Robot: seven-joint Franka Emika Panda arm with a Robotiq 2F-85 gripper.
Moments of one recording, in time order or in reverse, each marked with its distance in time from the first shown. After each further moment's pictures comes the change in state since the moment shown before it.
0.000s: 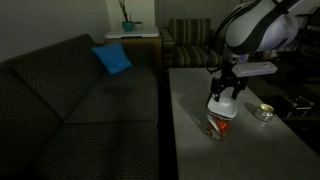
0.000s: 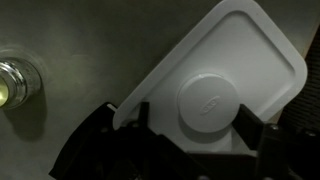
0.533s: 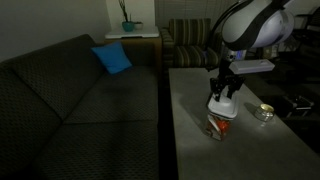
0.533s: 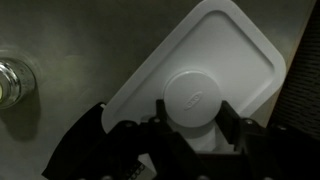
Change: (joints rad) arm 0.001 0.005 0.014 0.038 0.001 -0.054 0.000
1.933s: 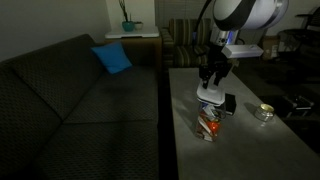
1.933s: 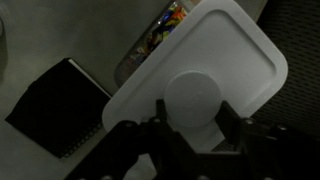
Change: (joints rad) arm 0.009 -0.063 0.057 0.015 -0.003 0.012 -0.108
